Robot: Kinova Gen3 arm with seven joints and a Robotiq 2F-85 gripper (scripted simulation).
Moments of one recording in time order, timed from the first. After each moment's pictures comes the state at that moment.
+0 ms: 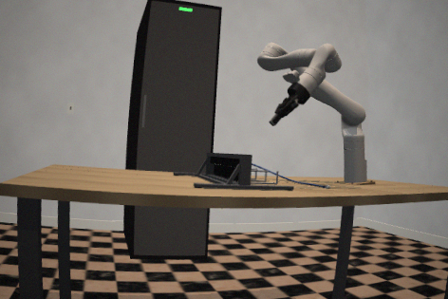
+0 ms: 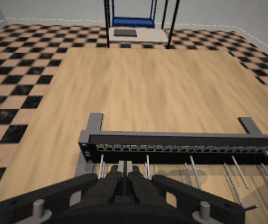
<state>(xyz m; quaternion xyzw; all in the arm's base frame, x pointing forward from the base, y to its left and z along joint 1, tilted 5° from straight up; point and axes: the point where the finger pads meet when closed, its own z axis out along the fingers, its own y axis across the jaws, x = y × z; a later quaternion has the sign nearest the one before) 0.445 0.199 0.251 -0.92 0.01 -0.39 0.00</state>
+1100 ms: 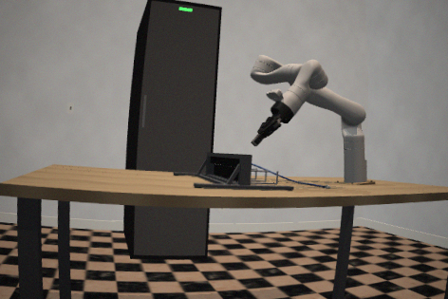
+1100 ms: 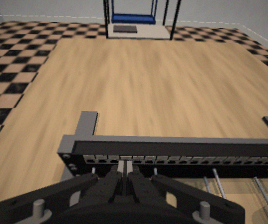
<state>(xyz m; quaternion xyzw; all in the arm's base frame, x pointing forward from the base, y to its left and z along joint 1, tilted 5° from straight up) 0.509 0.200 0.188 -0.92 0.01 -0.39 0.00</state>
